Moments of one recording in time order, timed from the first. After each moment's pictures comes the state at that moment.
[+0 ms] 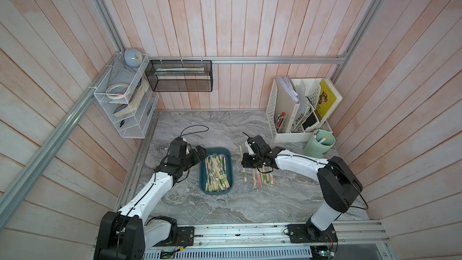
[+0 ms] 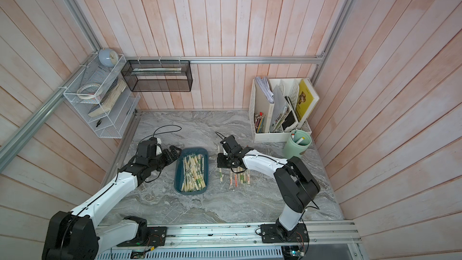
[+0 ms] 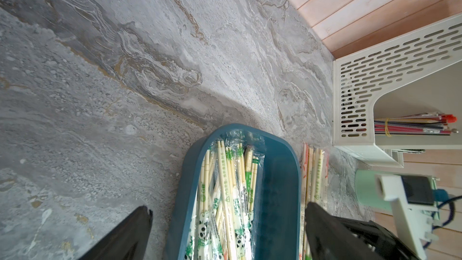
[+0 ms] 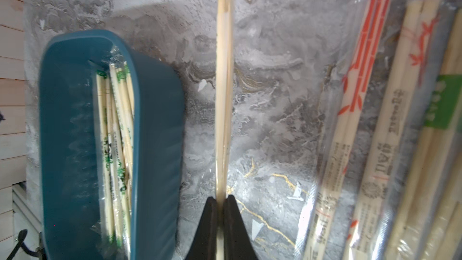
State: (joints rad) left arm -0.22 1.18 0.68 -0.24 0.19 -0.73; right arm 0.71 1.71 1.03 -0.31 -0.17 0.65
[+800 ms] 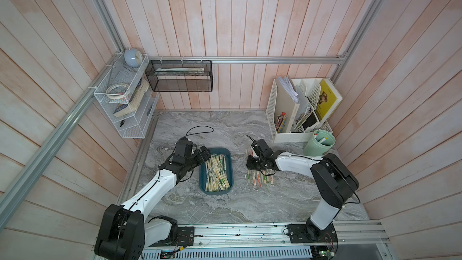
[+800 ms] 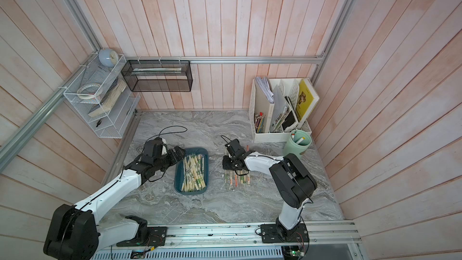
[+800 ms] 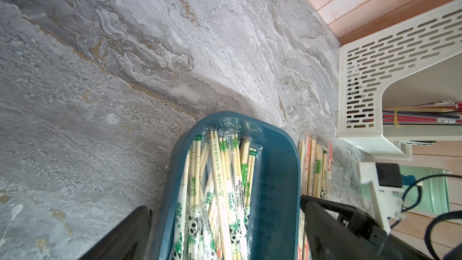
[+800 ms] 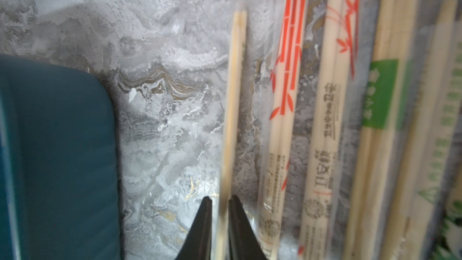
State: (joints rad) left arm -0.29 1.22 0.70 -0.25 0.15 -0.75; right arm 0.66 1.75 0.95 -0.22 -0.12 0.66
